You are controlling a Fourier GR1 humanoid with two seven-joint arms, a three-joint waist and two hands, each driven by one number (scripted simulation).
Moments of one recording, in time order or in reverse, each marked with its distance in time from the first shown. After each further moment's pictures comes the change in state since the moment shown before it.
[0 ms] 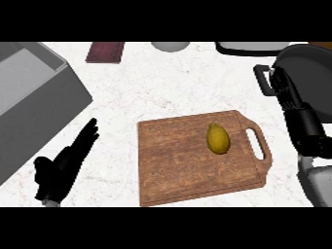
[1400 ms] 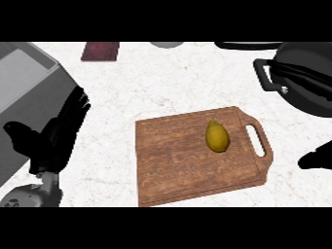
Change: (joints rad) left arm -0.168 -0.079 0.124 -0.065 0.021 0.119 0.138; right arm -0.179 -0.439 0.044 -0.252 0.142 0.513 0.032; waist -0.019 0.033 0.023
